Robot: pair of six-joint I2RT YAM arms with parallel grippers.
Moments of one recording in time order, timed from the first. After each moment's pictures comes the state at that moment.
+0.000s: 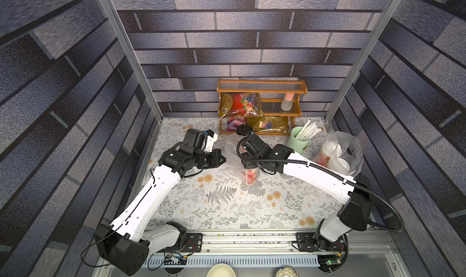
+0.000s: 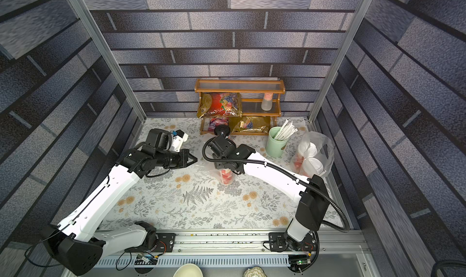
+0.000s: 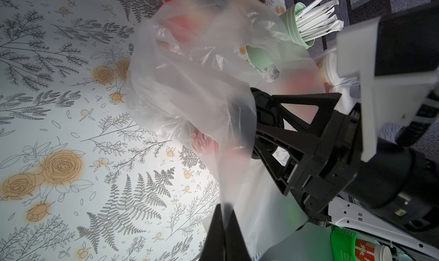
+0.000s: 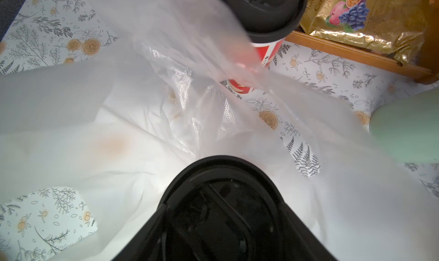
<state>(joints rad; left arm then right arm) -0.40 1.18 1.21 -0.85 0.48 -0.48 0.93 1.61 1.48 -0.82 0.33 0.51</state>
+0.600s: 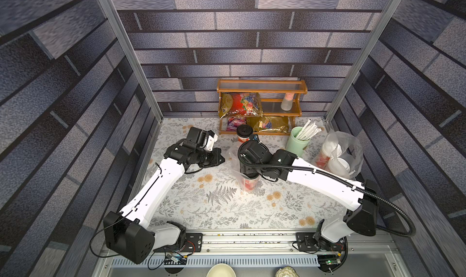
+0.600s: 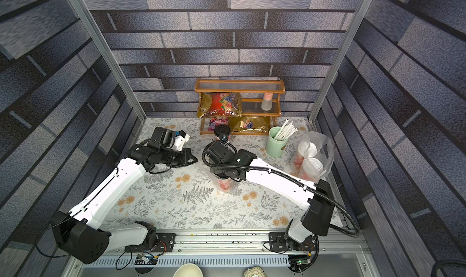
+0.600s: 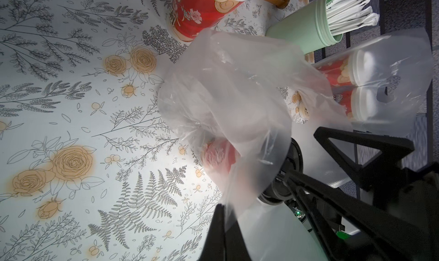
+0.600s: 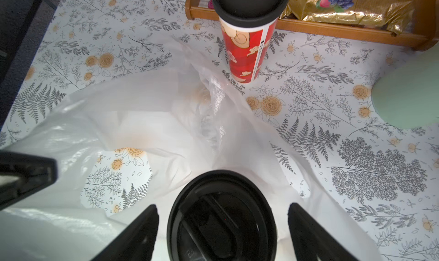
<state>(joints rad) -0.37 1.27 1.22 -0.86 0.49 -0.44 1.02 1.56 1.49 -0.89 0.39 0.69</state>
